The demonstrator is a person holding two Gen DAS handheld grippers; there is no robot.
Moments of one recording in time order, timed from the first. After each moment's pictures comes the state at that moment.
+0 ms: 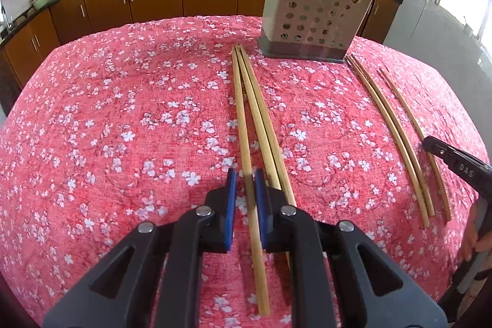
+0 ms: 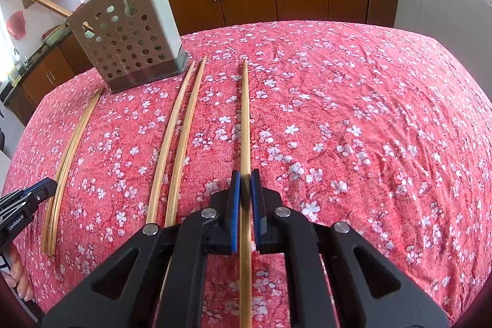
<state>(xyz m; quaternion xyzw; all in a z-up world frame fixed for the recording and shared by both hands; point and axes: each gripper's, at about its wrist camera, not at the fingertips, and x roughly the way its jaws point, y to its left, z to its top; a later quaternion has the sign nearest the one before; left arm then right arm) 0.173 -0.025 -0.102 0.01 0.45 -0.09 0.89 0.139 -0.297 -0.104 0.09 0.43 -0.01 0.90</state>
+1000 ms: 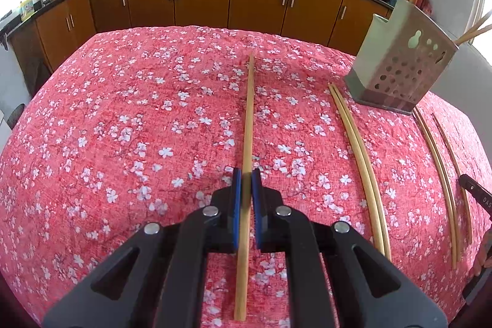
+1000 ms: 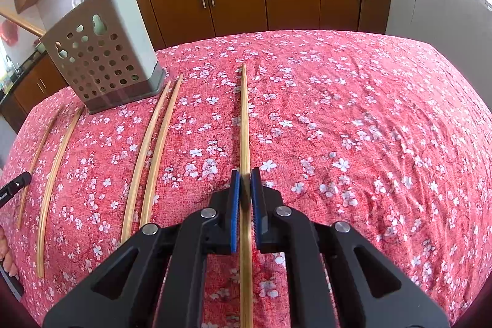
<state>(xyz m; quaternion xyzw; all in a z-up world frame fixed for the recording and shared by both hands) 0.220 0.058 -0.096 -0.04 0.43 -0.01 0.90 0.170 -0.315 -0.108 0.09 0.42 -0.04 0.90</state>
